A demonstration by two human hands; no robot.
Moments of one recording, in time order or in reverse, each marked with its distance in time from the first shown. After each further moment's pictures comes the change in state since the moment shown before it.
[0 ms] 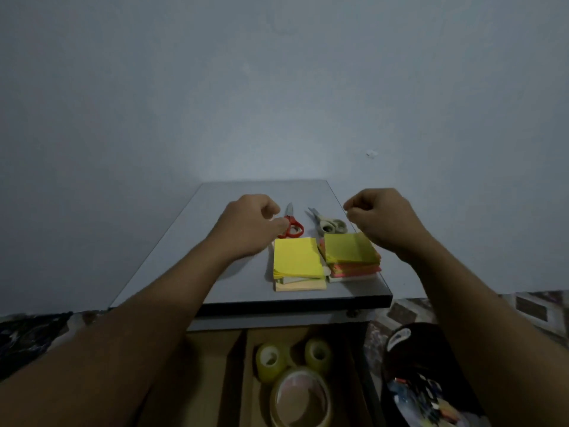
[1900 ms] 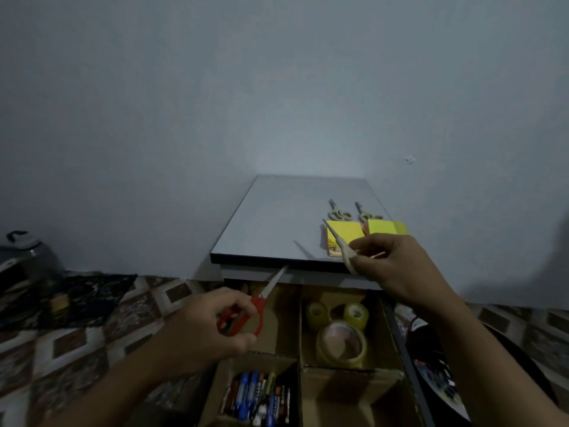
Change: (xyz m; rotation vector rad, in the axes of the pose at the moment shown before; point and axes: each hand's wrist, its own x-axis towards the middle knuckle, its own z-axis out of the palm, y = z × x) left_hand -0.243 -0.100 -0.068 -0.188 -0.202 -0.072; right_hand -0.144 -0.059 0.021 0.188 -0.163 -0.024
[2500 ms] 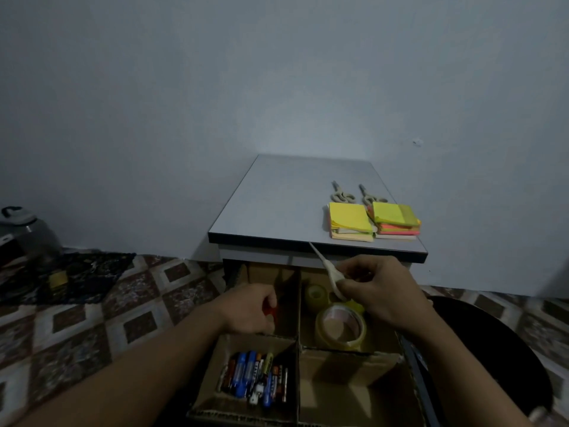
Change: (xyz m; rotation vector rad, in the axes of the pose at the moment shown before) left_hand 0.082 -0.035 0.061 0.339 -0.358 -0.172; right_hand -0.025 0.029 0.034 -0.085 -0.168 0.052
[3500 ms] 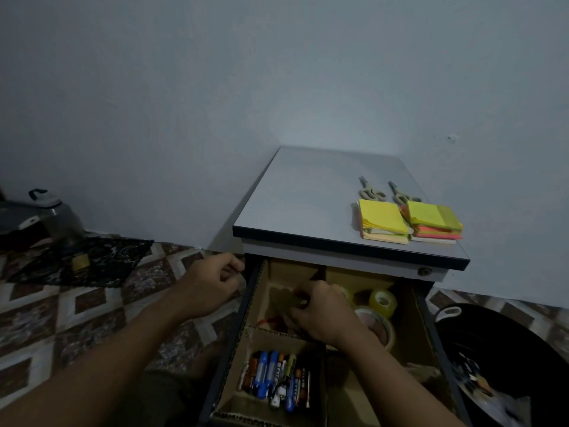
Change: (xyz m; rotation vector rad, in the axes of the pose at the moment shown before) left_hand -0.028 -0.088 -0.029 -0.250 0.542 0.034; right_hand 0.035 -0.006 0.134 -0.280 -0.249 -0.026
